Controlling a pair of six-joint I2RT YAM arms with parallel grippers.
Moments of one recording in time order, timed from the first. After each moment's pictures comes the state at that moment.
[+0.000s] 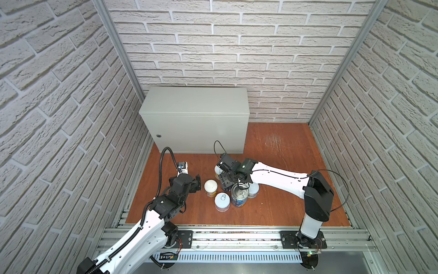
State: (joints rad) left arm -0.58 0.68 0.43 -0.39 -0.43 -0.42; right arm 0.93 1.81 1.43 -0.80 0.22 0.52
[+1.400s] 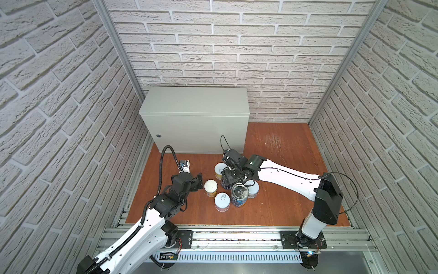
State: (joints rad) left arm -0.58 0.70 0.45 -0.36 -0.38 -0.41; right arm 0.89 1.72 1.43 -0.83 0.16 0.47
